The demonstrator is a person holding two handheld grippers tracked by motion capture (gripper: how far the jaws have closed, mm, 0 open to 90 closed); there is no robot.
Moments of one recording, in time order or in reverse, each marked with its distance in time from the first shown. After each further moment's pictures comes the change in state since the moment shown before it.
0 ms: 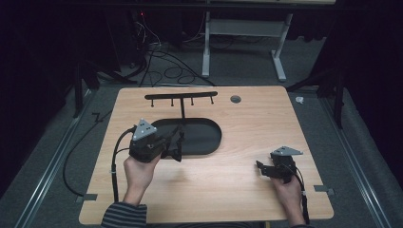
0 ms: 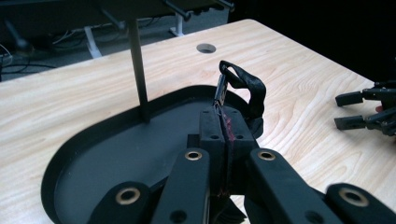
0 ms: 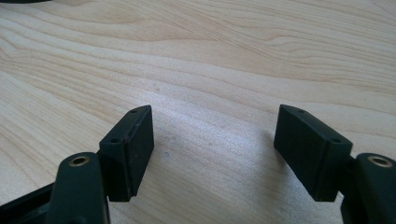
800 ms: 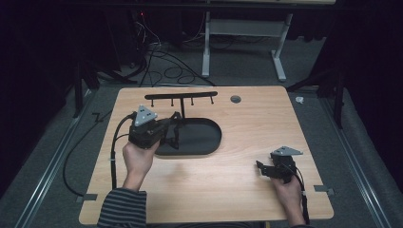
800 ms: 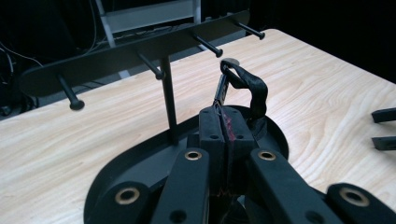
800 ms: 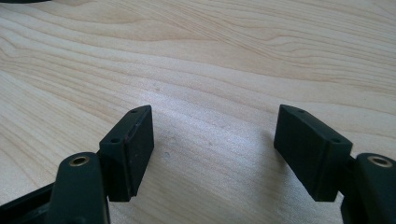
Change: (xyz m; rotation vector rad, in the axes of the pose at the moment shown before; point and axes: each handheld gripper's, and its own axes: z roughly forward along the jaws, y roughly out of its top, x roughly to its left) left arm 0.014 0.030 0.010 -0.007 0.083 0.044; right arm 0.000 0.000 0.000 0.000 0.000 0.000
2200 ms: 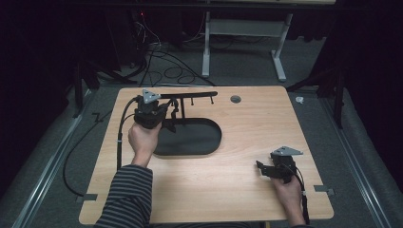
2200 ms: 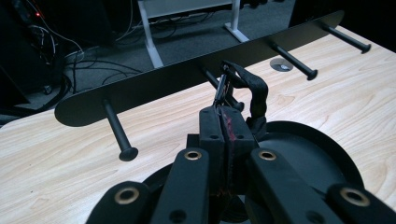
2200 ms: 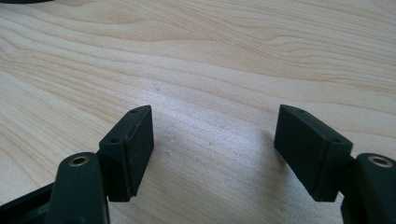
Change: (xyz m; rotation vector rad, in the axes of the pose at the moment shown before) left arm 0.034 0.019 0.052 0.057 0.140 -0.057; right arm 0.000 0.000 0.000 -0.001 0.003 0.002
